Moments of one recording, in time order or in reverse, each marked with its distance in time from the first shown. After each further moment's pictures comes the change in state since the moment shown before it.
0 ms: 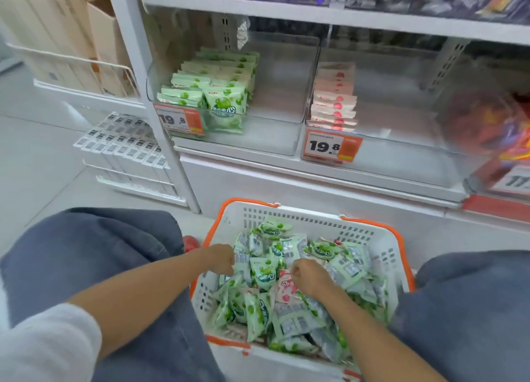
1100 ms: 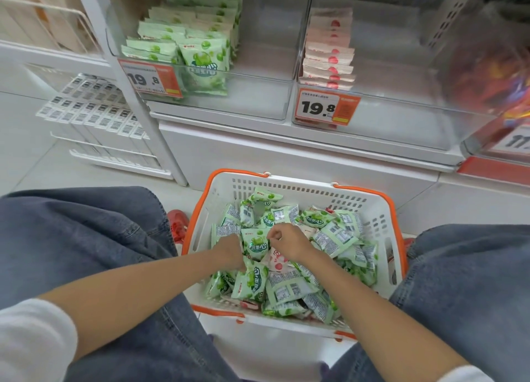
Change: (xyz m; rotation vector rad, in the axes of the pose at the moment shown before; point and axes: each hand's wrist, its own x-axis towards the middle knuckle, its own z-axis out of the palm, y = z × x) left_hand 0.015 0.050 0.051 -0.295 0.154 -0.126; right_hand 0.004 -0.020 0.001 0.276 -0.024 -0.047
